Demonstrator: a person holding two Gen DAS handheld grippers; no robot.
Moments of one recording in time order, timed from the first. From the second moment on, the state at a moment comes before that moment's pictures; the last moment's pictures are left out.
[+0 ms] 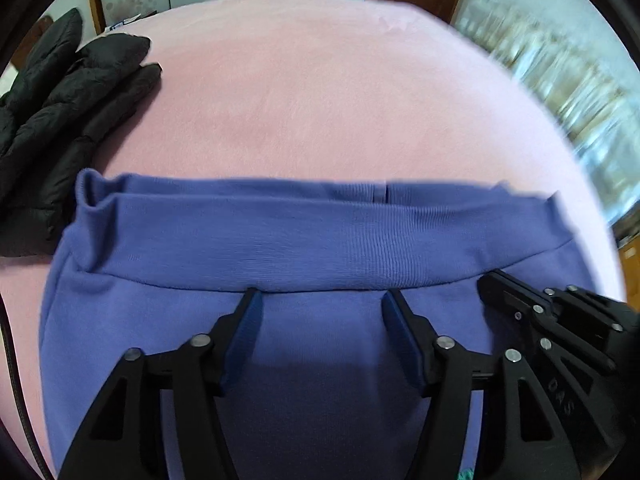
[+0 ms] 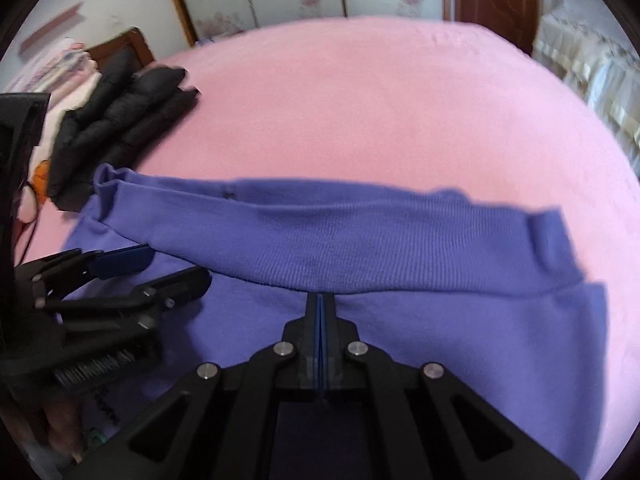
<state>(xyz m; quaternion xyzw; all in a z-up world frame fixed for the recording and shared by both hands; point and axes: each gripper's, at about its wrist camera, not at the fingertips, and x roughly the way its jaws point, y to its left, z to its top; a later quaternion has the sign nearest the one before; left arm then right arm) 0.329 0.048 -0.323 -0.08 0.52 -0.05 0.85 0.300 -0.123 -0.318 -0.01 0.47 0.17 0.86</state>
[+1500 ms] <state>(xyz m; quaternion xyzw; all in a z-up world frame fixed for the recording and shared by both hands) 0.291 0.172 -0.274 -0.06 0.53 0.12 0.84 0.268 -0.198 -0.267 0.09 0.49 0.00 0.87</state>
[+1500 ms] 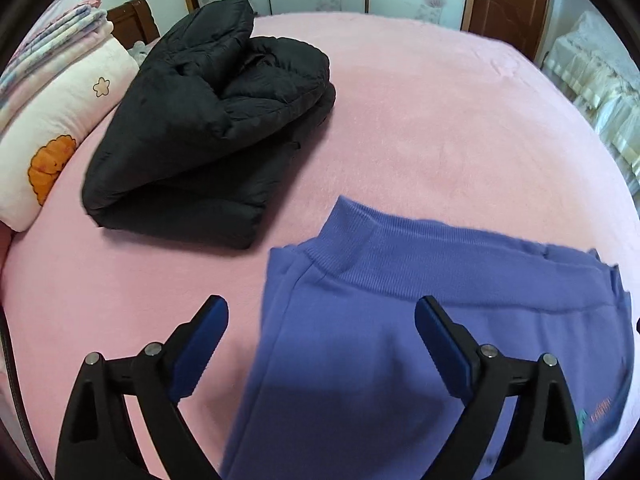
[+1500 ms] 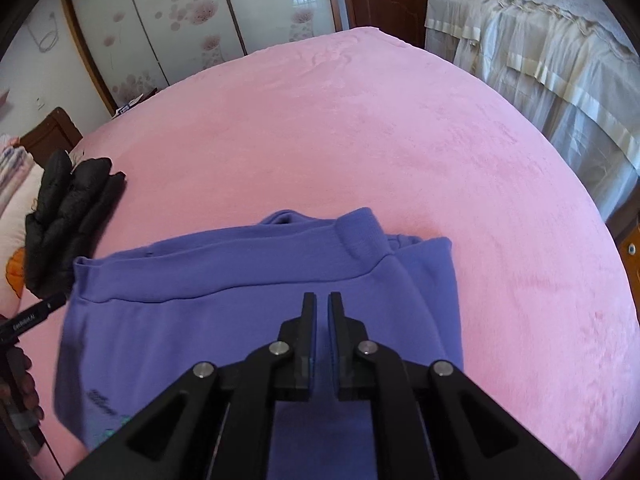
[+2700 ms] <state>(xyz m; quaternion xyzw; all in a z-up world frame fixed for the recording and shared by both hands) 0.117 0.213 -0.374 -0.41 0.51 0.02 0.75 0.192 -0.036 -0.273 -0.05 0.40 0.13 0.90</state>
